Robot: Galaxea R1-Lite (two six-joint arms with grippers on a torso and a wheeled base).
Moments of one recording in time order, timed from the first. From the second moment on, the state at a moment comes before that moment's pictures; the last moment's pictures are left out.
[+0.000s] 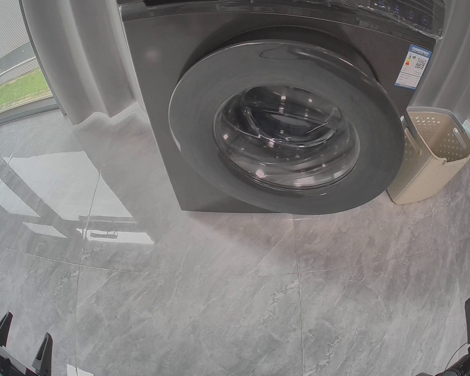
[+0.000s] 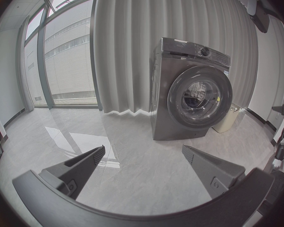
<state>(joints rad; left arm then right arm) -0.01 0.01 -0.02 0.00 0.00 -0.01 0.00 0.03 -0.10 -0.05 0.04 0.08</state>
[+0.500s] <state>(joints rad) -0.01 0.01 -0.02 0.00 0.00 -0.01 0.10 0.60 -0.18 -0.43 0.11 0.28</state>
